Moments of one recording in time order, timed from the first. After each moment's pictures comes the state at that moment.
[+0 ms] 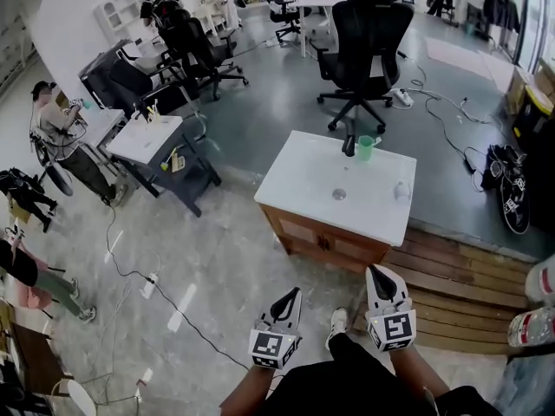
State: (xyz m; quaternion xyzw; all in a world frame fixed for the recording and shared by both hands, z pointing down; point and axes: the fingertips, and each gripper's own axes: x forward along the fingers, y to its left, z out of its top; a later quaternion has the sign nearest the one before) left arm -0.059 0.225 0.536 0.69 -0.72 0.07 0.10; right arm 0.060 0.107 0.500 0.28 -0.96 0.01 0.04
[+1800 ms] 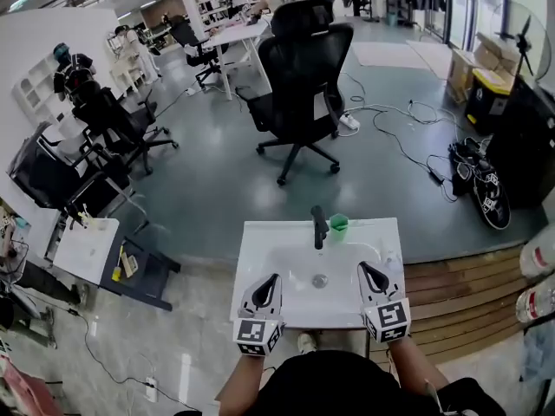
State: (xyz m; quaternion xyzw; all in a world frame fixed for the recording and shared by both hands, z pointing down) left arm -0.300 -0.230 0.488 0.77 -0.63 0.07 0.05; right arm -0.110 -0.289 0.487 0.41 -0.91 0.02 0.09
